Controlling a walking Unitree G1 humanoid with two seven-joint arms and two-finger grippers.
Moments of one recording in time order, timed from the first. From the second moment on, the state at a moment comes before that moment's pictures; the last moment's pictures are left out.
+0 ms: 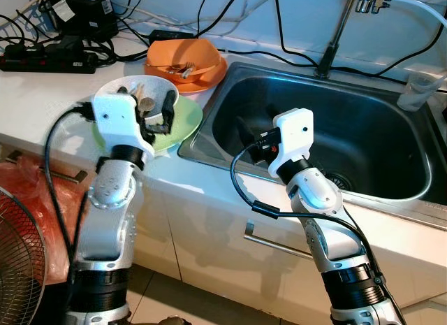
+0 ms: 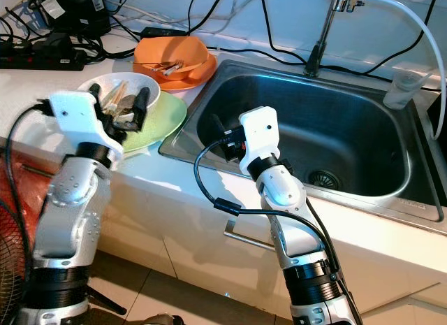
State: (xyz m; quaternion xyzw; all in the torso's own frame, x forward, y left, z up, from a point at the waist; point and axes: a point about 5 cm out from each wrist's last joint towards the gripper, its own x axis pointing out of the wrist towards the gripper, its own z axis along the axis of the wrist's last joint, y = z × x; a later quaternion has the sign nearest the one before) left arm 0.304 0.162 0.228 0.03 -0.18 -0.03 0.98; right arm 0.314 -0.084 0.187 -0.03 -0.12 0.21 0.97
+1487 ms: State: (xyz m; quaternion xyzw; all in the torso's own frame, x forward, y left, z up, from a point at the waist) left arm 0.252 0.180 0.186 0.19 -0.18 -0.05 0.96; right arm 0.299 -0.058 0.169 0.00 -0.03 0.41 0.91
